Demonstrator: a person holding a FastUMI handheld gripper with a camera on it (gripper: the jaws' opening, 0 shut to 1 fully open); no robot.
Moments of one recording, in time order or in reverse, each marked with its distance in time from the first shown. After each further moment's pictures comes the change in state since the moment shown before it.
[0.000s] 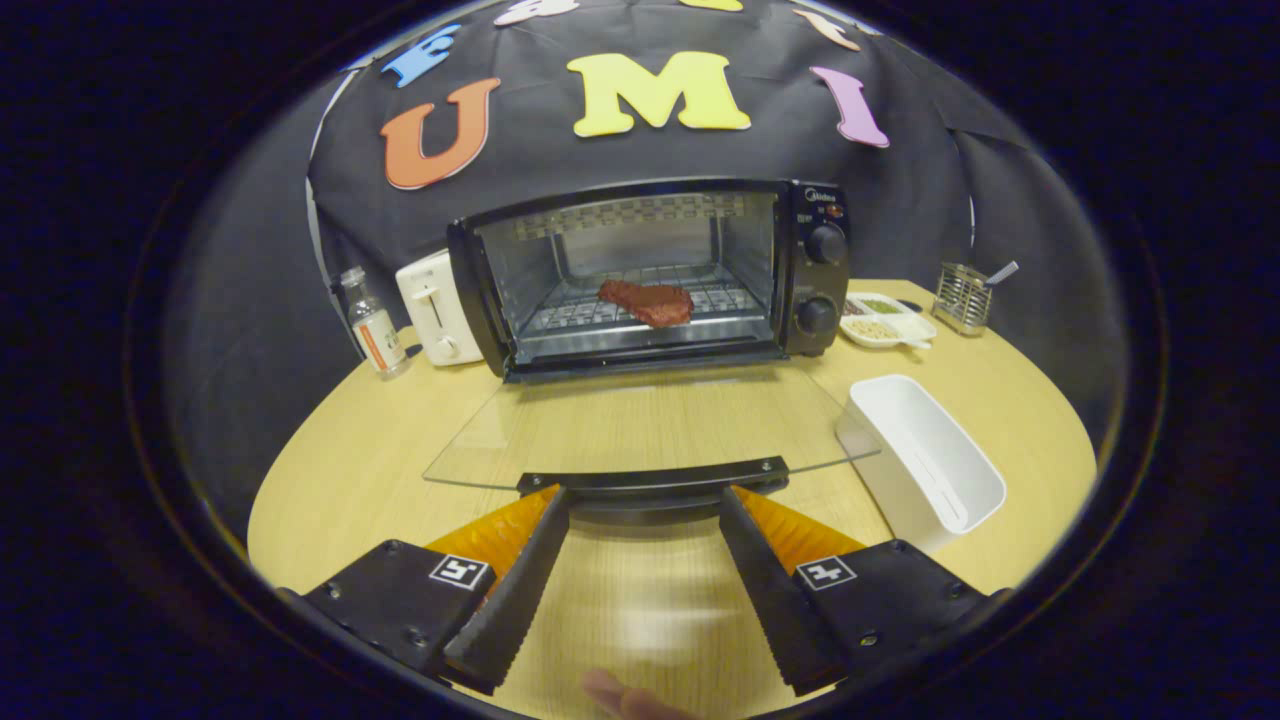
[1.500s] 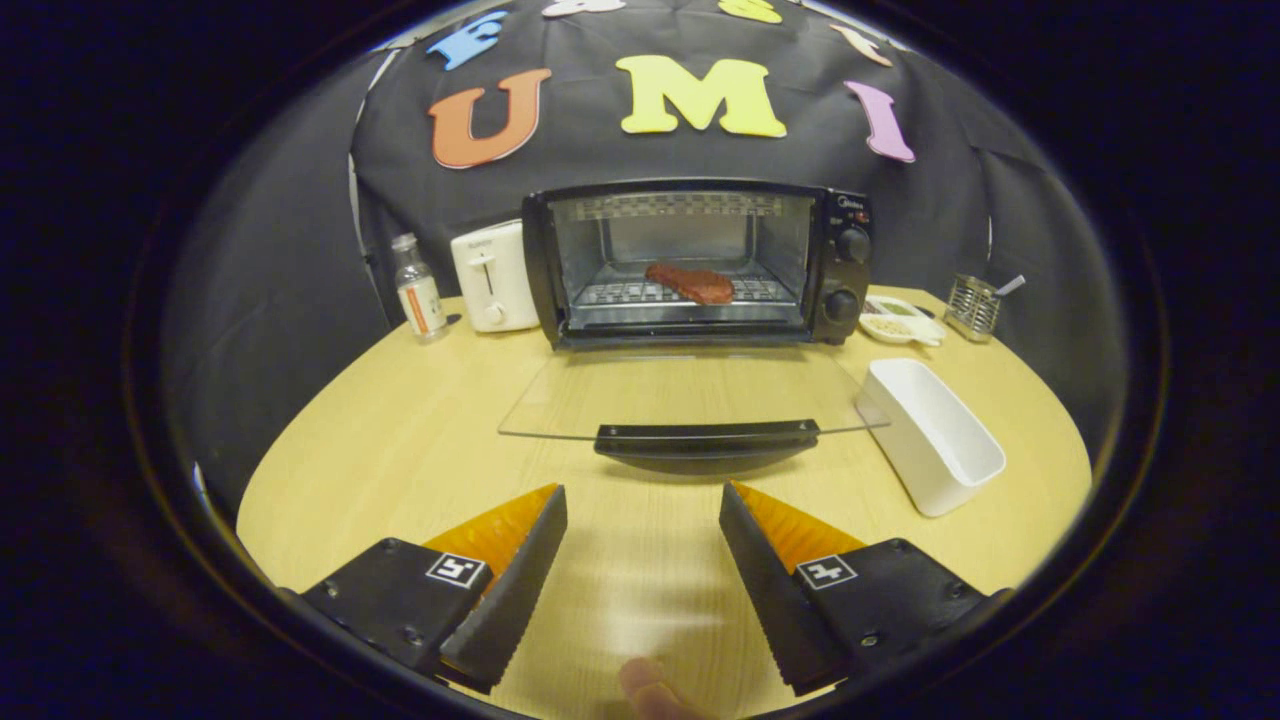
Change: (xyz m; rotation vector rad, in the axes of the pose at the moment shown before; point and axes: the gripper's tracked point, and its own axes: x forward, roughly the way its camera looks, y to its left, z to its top) arm -0.017 0.020 -0.044 -0.080 0.014 0.017
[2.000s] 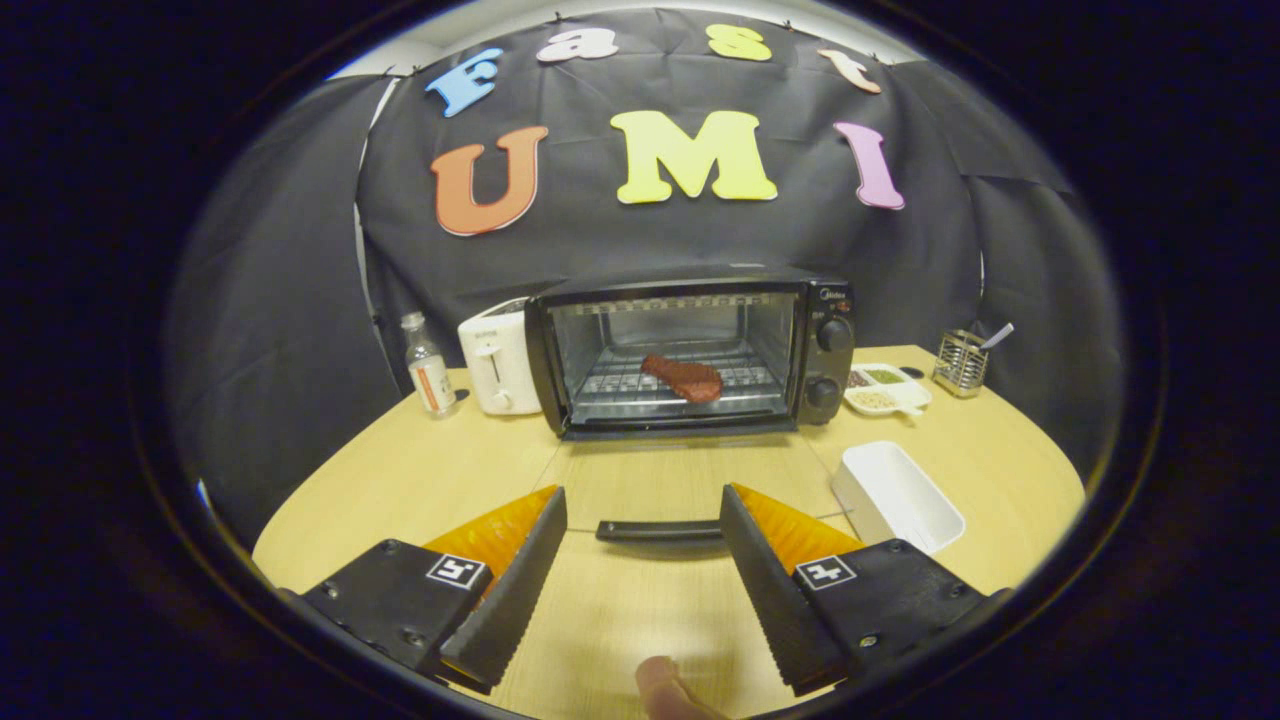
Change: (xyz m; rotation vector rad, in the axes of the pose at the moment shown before) arm -0.035 0.009 0.056 -0.015 -0.179 0.044
